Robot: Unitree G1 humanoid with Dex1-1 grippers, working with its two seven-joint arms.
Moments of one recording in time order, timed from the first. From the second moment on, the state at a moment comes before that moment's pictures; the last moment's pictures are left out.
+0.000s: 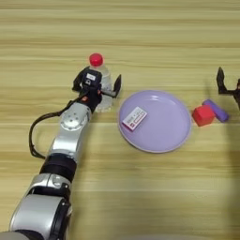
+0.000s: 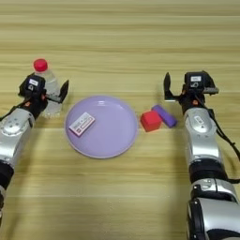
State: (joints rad) left arm -0.47 0.10 0.01 0.64 -0.01 -0.25 -0.21; right arm -0.48 -0.30 -0.19 0.68 0.06 -0.27 0.05
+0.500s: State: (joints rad) left arm -0.48 0.09 0.04 0.46 -0.11 -0.22 -0.26; right arm -0.48 -0.30 -0.19 0.69 0.06 -0.28 0.05
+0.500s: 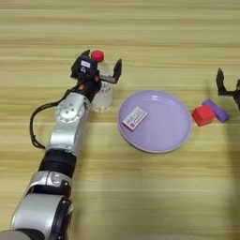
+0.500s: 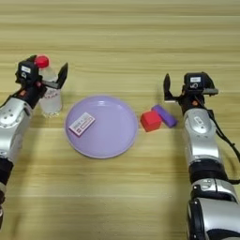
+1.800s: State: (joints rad) left arm -0.53 0.23 0.30 0.34 -0.24 -0.22 -0.17; right arm -0.48 -0.29 -0.19 0.71 0.04 -0.29 0.05
